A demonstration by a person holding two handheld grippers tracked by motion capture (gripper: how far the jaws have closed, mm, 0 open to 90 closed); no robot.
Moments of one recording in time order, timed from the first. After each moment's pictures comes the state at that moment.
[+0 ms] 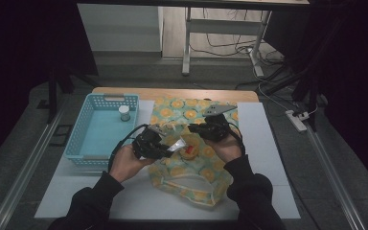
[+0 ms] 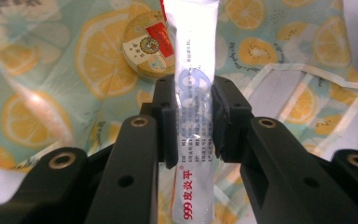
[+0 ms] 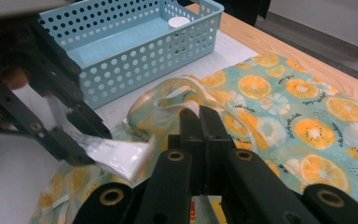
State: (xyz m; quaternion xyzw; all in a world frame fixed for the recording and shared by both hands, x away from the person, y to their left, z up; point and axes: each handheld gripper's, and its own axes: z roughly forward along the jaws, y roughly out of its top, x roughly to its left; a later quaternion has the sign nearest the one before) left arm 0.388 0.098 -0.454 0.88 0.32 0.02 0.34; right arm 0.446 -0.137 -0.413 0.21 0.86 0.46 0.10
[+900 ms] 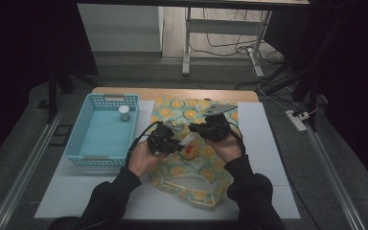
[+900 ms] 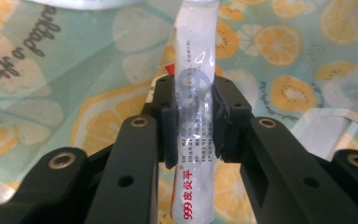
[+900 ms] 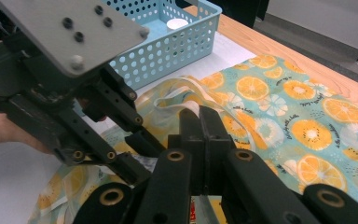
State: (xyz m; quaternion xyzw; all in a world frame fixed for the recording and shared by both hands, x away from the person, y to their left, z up) left arm 0.420 0.068 -0.474 0.87 0.35 0.04 0.35; right arm 0.446 -0.138 -0.412 0.22 0.85 0.46 0.10
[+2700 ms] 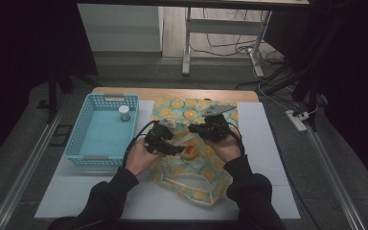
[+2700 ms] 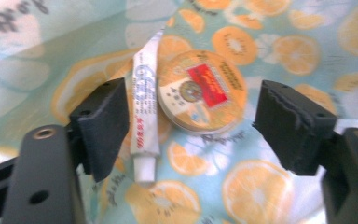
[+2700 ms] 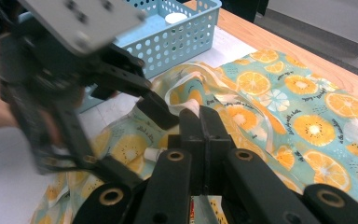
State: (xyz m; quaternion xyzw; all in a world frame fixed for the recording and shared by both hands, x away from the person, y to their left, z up) left arm 0.419 0.085 -0.474 0.86 0.36 0.05 0.37; right arm 0.449 -0.137 -0.418 0.22 0.86 0.46 0.10
